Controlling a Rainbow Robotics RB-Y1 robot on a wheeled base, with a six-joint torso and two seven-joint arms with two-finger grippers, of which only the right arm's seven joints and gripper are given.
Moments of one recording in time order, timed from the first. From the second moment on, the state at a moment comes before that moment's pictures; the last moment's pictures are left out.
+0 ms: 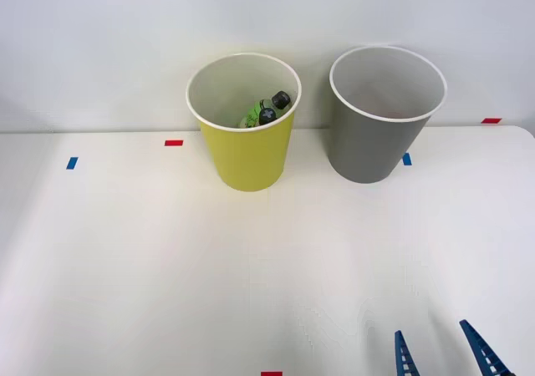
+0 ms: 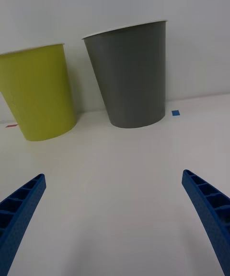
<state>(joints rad) 0.86 -0.19 0.16 -1.72 0.20 -0.90 1.15</state>
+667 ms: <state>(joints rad) 0.86 -0.19 0.16 -1.72 0.20 -0.90 1.15</state>
